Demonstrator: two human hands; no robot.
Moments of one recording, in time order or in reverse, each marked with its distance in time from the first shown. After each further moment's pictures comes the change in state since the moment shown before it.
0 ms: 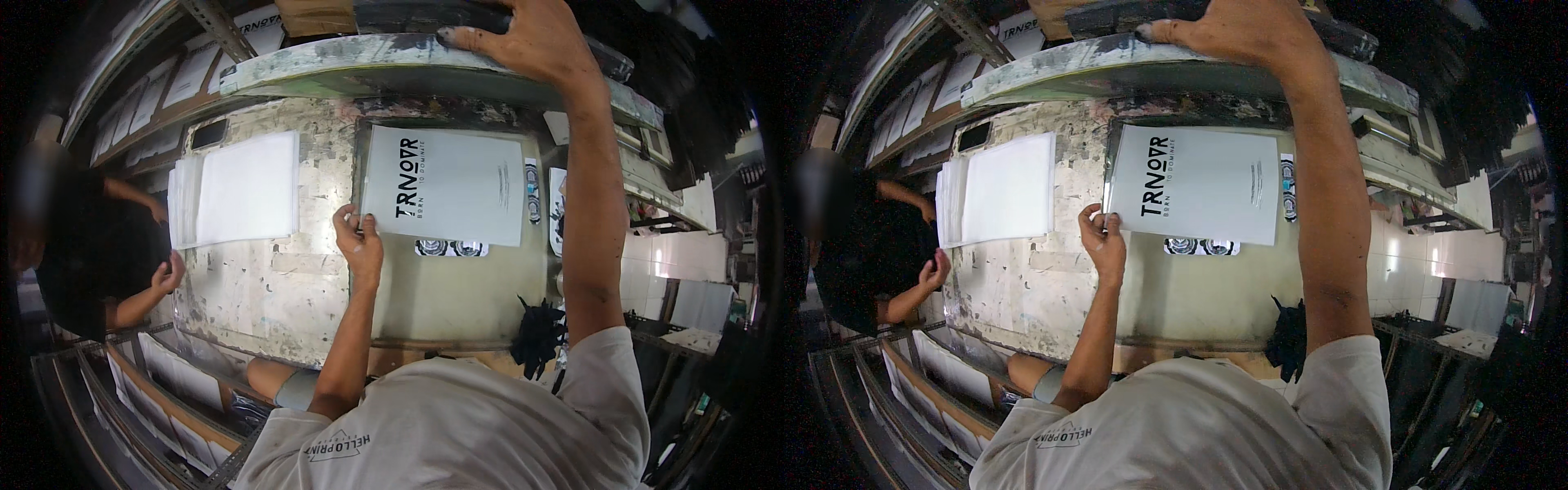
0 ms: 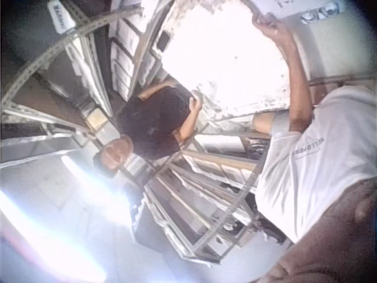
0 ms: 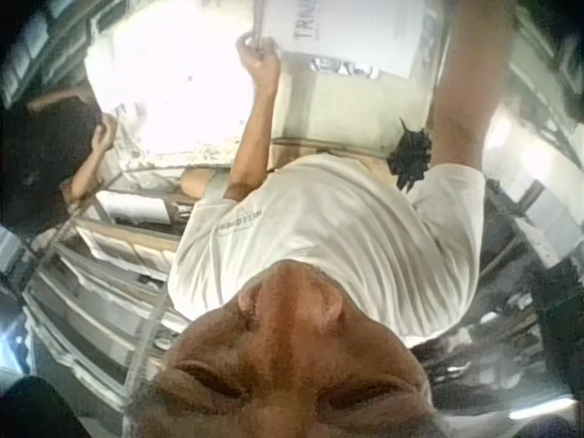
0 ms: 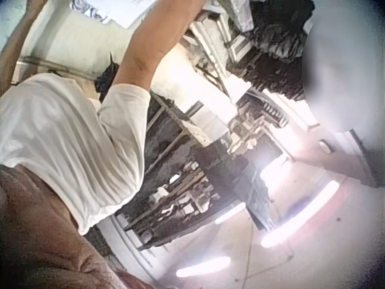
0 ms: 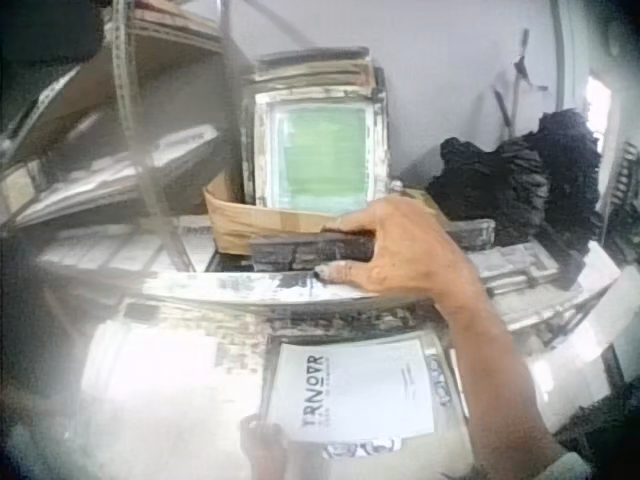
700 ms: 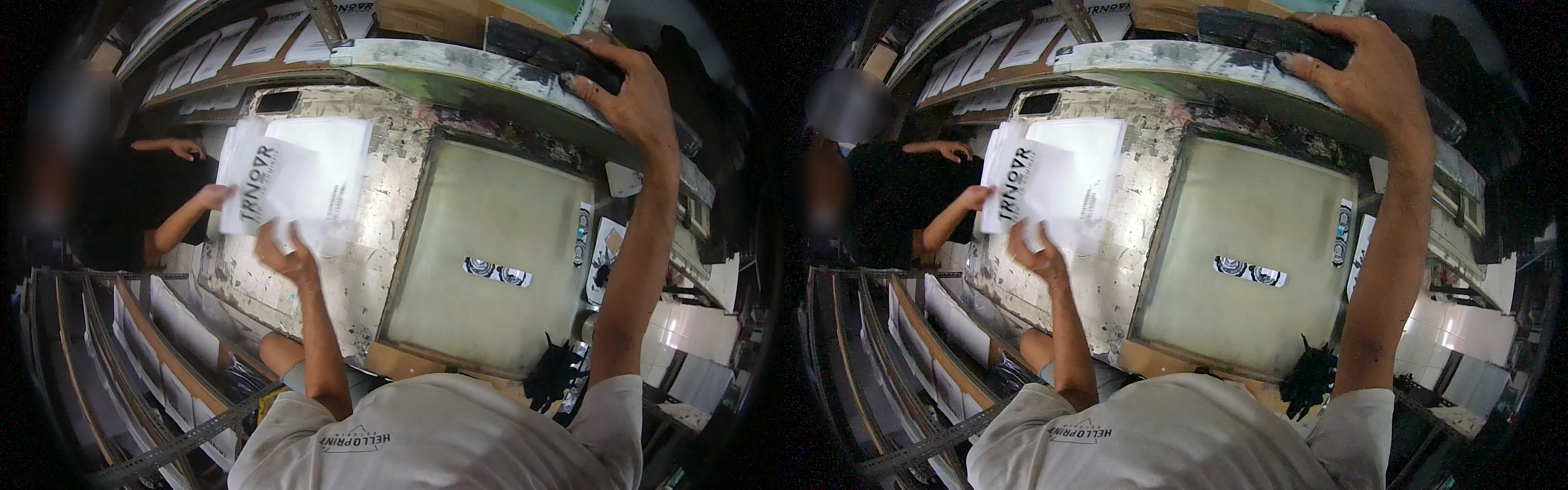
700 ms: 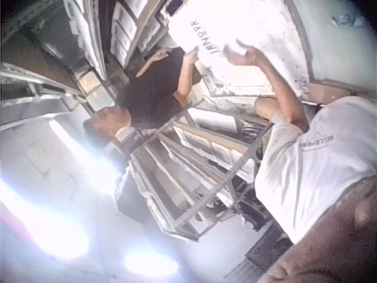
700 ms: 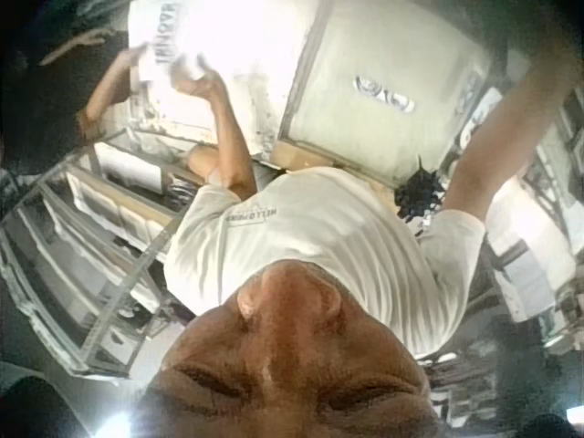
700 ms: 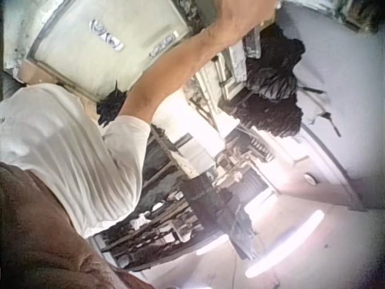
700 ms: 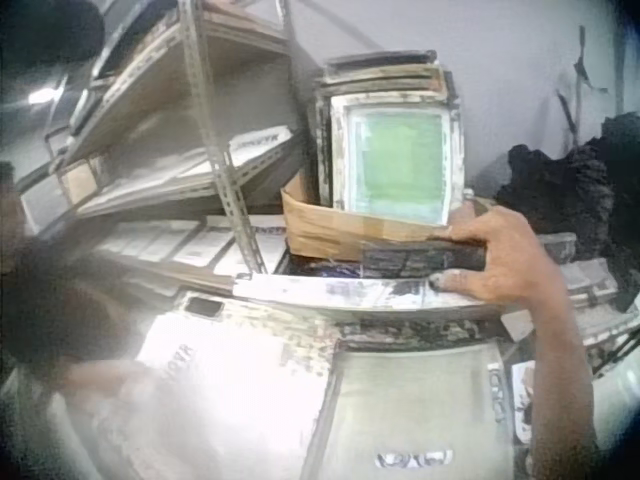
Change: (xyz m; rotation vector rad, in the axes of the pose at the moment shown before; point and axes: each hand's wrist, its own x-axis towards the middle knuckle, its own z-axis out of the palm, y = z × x) left_hand 0.065 0.009 -0.200 0.833 0.720 0.750; right_hand -0.005 0.031 0.016 -0.138 0.092 -0.049
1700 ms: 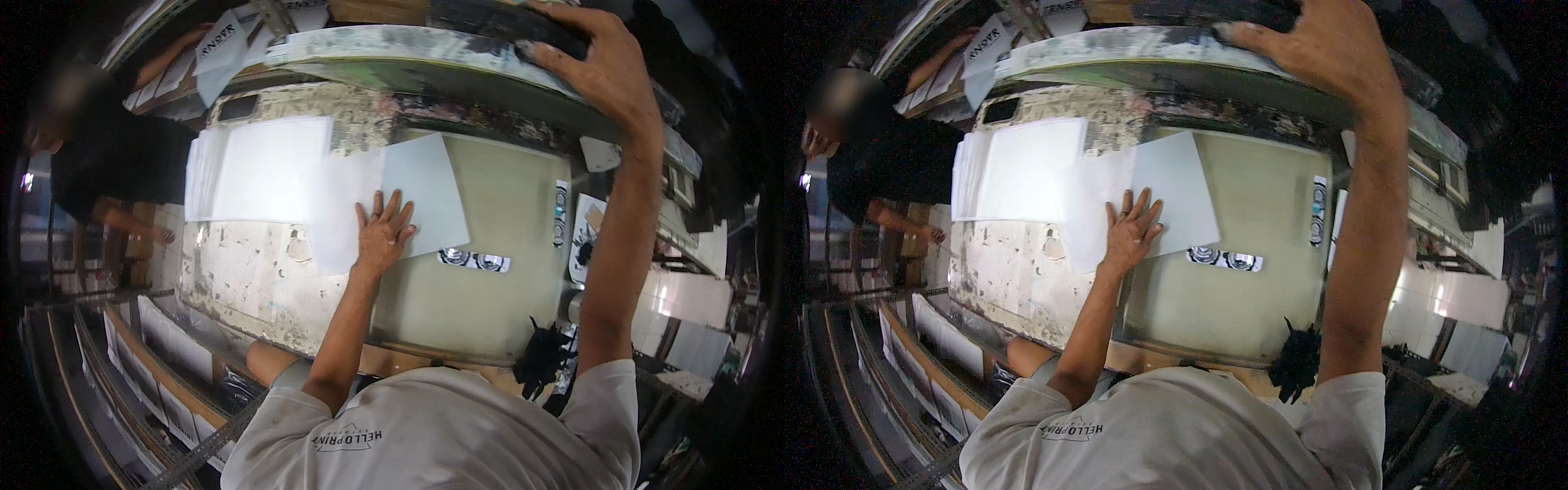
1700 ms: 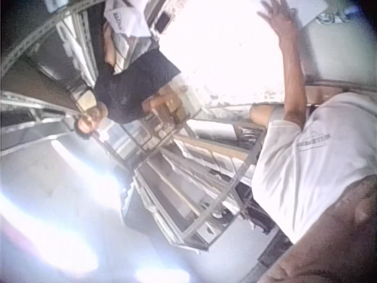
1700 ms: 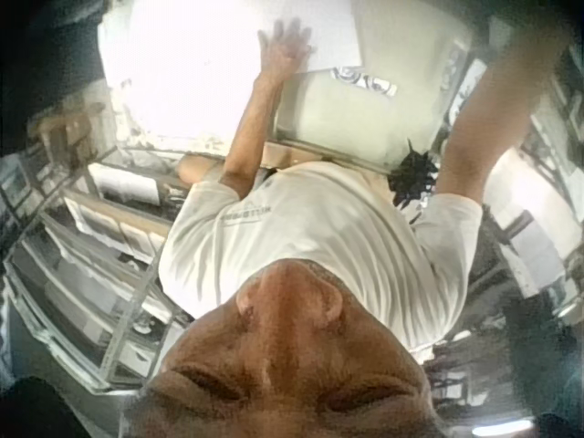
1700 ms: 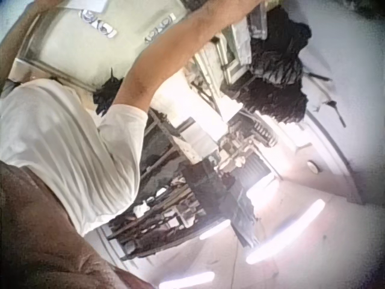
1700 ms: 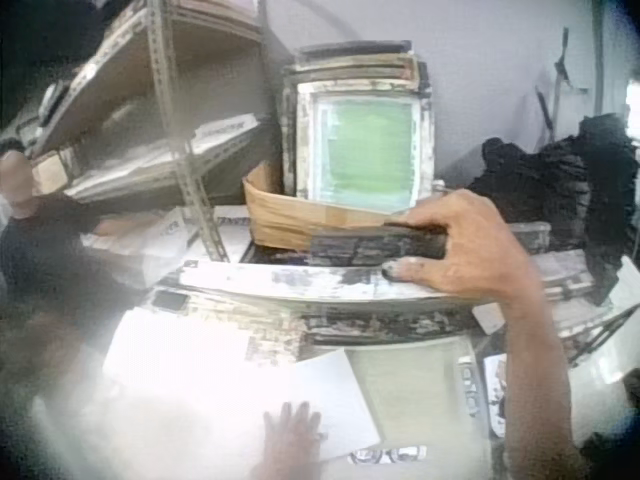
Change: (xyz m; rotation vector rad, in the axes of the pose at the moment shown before) left_hand -0.101 0.131 0.073 -0.213 -1.195 0.340; right_hand 0.008 -0.024 -0.019 0.115 -0.063 0.107
